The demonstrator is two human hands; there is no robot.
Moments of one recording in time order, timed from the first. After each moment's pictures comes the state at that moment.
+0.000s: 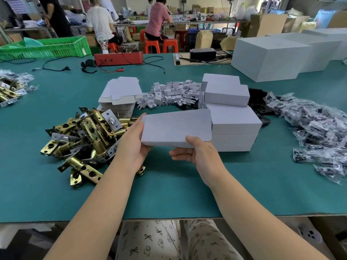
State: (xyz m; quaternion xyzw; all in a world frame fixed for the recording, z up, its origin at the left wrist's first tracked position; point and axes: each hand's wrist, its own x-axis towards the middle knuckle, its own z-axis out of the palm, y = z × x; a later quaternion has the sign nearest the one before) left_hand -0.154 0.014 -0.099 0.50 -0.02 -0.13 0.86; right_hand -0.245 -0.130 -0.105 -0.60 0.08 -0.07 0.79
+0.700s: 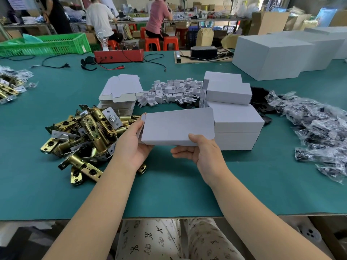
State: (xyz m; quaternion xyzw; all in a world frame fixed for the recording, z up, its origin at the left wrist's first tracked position) left_hand -0.152 0.016 -0.100 0.46 0.03 -0.15 0.88; right_hand -0.239 -0.132 -0.112 -0.56 0.06 -0.07 0.83
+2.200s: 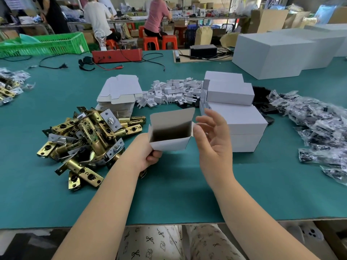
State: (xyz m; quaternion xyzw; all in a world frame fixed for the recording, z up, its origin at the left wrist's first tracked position) left_hand -0.155 0.005 -0.097 0.64 0.03 -0.28 0.71; right_hand -0.248 -0.127 -0.100 -0.65 -0.03 -0.37 0.67
